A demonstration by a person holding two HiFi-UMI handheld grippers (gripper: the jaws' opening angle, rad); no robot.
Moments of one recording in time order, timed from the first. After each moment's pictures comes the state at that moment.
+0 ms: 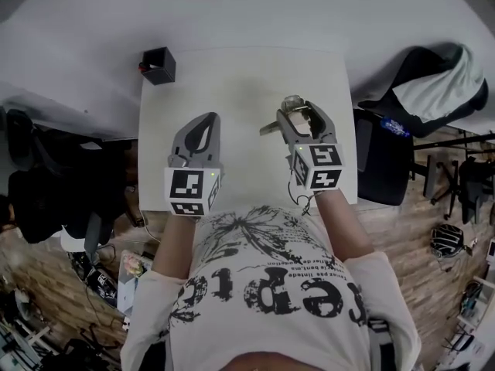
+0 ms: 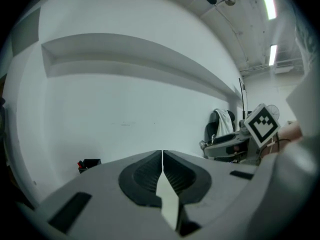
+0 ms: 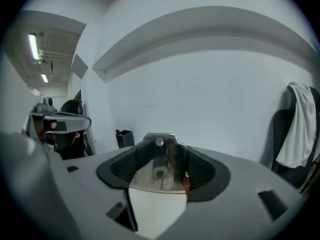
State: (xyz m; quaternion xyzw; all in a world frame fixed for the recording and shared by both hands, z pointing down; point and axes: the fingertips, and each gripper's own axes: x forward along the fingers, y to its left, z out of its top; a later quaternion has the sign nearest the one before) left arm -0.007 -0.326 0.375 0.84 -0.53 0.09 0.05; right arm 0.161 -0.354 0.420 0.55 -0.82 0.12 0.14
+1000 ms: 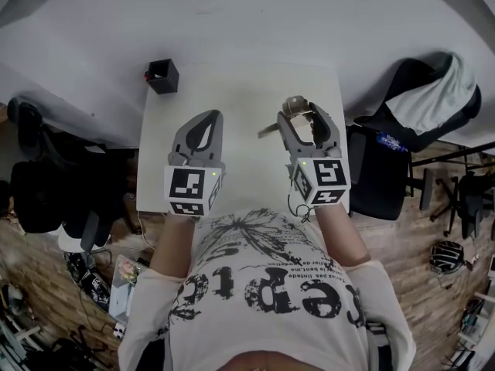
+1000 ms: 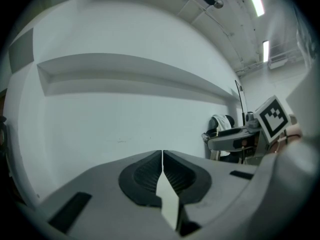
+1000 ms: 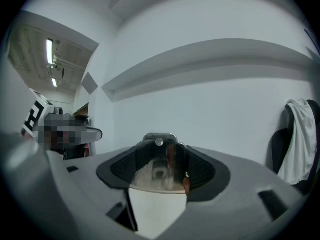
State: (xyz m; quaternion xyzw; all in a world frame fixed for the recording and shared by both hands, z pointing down) left arm 0.025 -0.314 0.318 0.84 -0.53 0.07 0.00; right arm 0.179 -0.329 0.332 0.54 -0.84 0.04 0.05
